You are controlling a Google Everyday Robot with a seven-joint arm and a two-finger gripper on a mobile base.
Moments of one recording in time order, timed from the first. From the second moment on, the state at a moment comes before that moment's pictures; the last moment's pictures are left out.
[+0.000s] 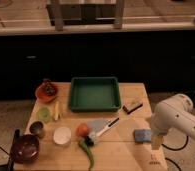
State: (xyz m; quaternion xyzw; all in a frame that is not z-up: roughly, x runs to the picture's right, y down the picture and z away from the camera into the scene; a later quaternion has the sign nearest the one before) arm 0.286 0.234 0.707 -0.31 0.00 0.02 0.95
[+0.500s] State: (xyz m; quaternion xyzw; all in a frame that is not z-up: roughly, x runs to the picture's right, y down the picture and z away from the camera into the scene) arm 0.283 0.250 0.723 -0.32 -0.01 0.01 0.95
